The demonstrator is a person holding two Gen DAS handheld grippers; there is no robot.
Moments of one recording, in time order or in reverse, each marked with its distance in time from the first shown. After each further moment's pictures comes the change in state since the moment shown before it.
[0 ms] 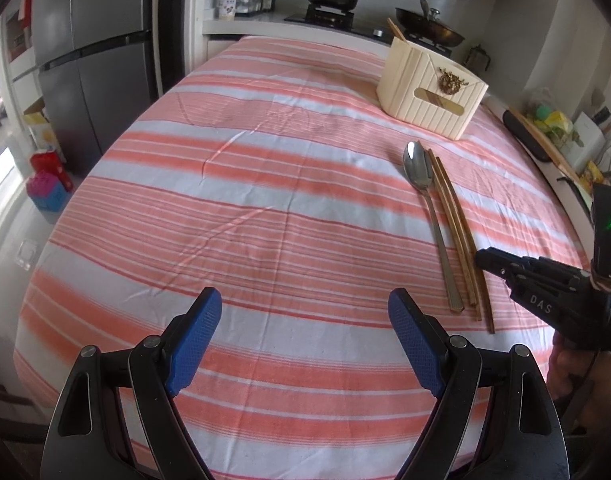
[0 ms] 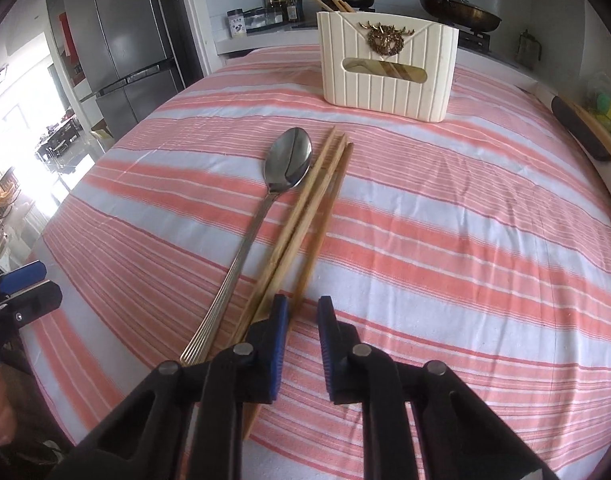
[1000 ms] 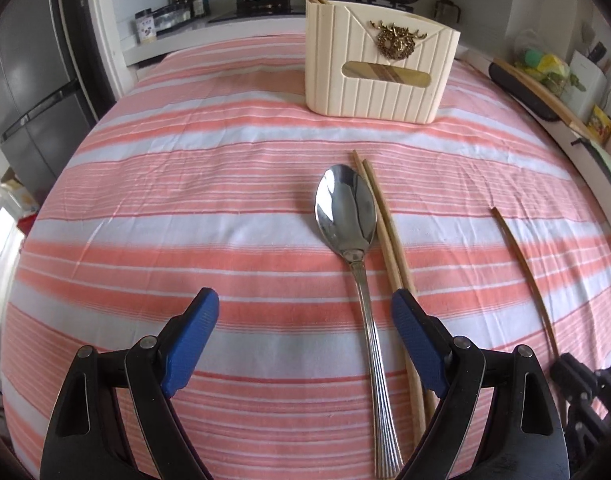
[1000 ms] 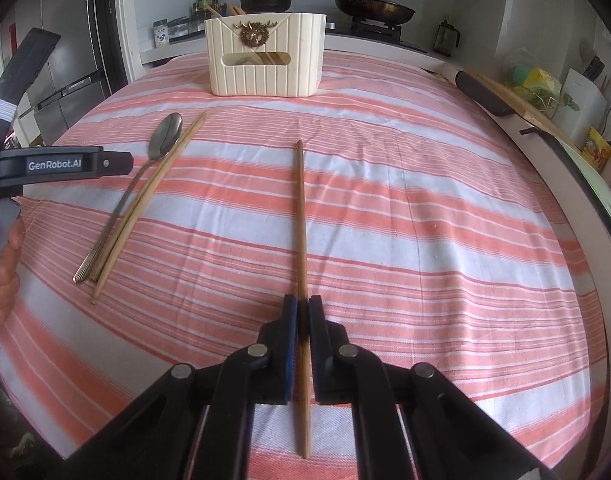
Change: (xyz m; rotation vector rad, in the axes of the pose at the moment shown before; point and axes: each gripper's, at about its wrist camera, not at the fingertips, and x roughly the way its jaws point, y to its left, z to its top) left arm 0.102 -0.114 0.068 0.205 0.048 0.049; right arm -0.045 -0.068 -0.060 0.102 -0.031 -0.257
